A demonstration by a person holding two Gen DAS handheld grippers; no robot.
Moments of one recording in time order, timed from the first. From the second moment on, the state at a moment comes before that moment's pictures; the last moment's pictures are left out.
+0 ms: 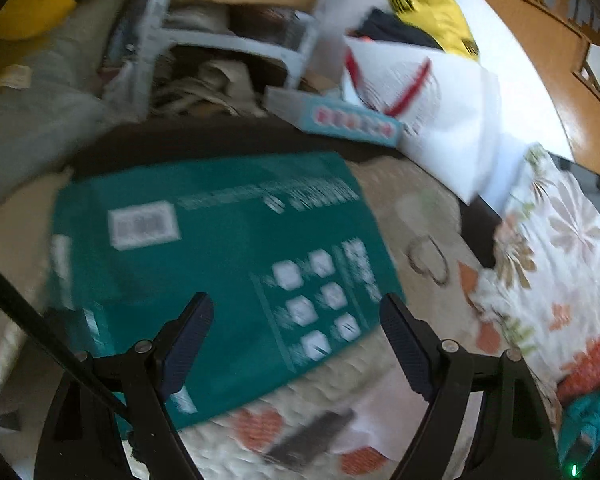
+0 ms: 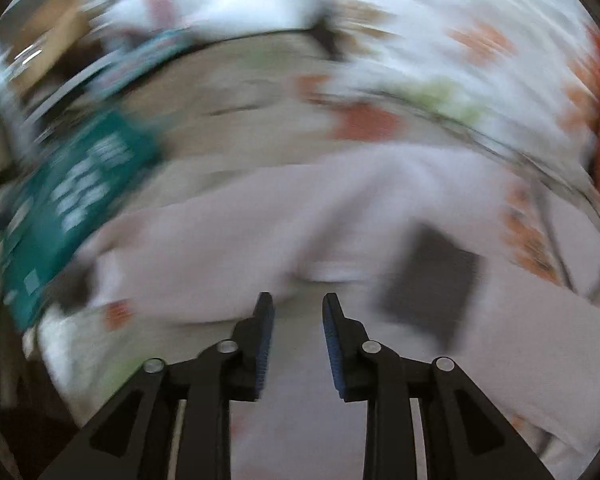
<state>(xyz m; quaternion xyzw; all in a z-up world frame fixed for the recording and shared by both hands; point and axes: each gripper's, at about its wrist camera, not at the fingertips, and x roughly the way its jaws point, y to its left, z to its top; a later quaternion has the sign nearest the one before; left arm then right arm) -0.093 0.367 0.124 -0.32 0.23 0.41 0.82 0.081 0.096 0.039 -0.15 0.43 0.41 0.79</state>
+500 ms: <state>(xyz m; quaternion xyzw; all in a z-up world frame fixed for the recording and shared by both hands) -0.159 0.391 0.144 -0.34 0.13 0.48 0.80 -0.013 0.224 0.019 -0.10 0.44 0.53 0.72</state>
